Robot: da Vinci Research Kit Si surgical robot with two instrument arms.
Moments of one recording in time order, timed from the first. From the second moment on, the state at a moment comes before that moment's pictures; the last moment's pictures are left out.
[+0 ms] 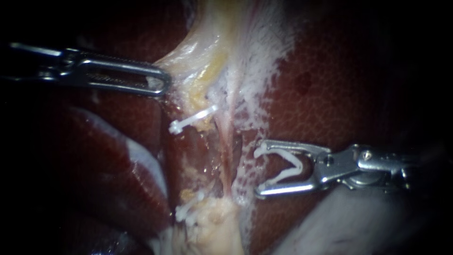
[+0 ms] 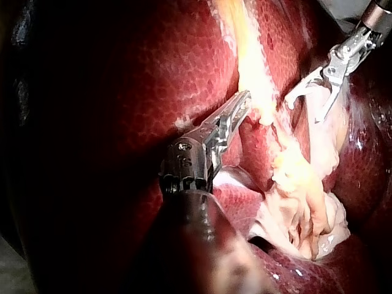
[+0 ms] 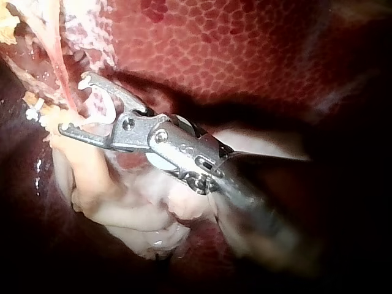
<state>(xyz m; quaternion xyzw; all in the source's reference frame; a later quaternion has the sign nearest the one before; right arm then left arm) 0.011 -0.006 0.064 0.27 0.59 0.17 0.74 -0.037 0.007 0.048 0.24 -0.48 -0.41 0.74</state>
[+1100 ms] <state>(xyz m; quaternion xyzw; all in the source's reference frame) 0.019 -0.009 0.064 0.35 0.58 0.17 0.72 -0.037 0.007 0.044 0.23 -0.50 -0.41 0.73</state>
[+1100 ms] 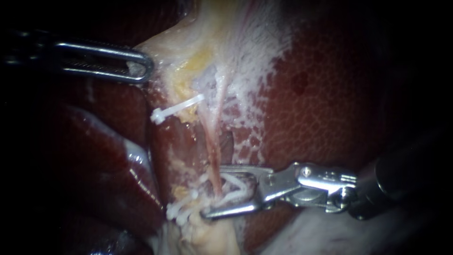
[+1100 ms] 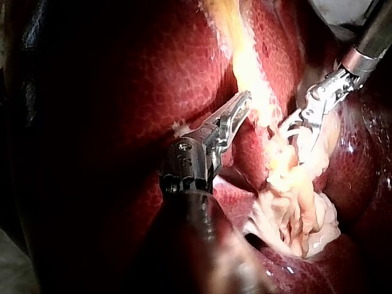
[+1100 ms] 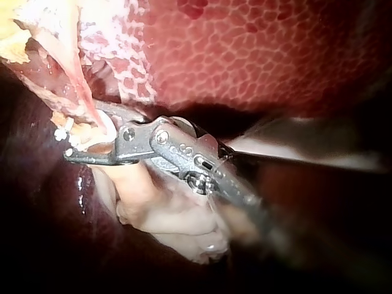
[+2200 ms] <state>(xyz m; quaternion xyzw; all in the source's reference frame) 0.018 -0.007 0.066 0.39 0.55 0.20 0.71 -0.037 0.008 0.045 0.23 -0.50 -0.41 0.73</state>
